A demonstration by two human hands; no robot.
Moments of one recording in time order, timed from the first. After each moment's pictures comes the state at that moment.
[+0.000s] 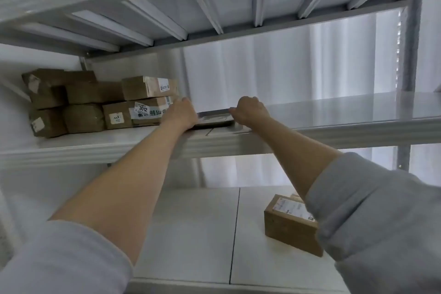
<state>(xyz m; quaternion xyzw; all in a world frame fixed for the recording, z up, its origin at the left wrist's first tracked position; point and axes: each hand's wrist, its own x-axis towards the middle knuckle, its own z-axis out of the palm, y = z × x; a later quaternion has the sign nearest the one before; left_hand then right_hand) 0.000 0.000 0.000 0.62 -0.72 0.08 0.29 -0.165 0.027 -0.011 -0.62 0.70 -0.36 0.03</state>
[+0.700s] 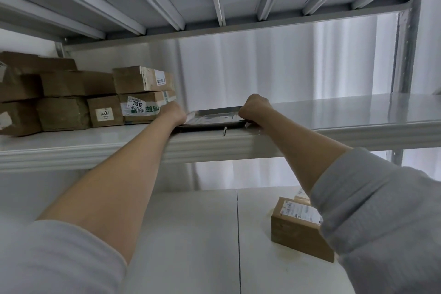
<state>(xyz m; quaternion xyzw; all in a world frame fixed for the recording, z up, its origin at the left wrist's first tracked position) 0.046 -0.077 -0.006 0.66 -0.69 -0.03 0.30 -0.143 -0.023 -0.012 -0.56 0.73 -0.38 0.05</state>
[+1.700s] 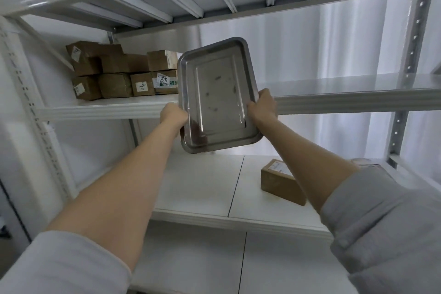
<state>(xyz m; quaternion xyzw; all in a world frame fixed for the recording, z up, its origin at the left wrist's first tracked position) 0.050 0.108 -0.070 0.66 -0.55 -0.18 0.48 -0.156 0.148 -0.074 -0.54 0.60 -0.56 0.15</state>
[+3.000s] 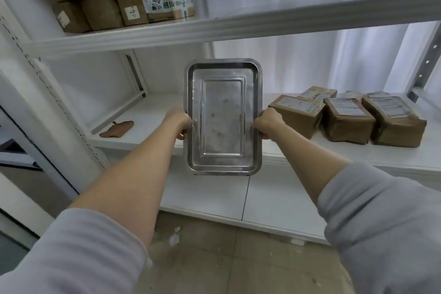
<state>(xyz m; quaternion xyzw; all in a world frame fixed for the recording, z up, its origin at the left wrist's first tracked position) 0.068 0.144 -0.223 0.75 -0.57 -0.25 0.22 -0.156 0.151 -0.261 -0.52 0.71 -0.33 0.32</state>
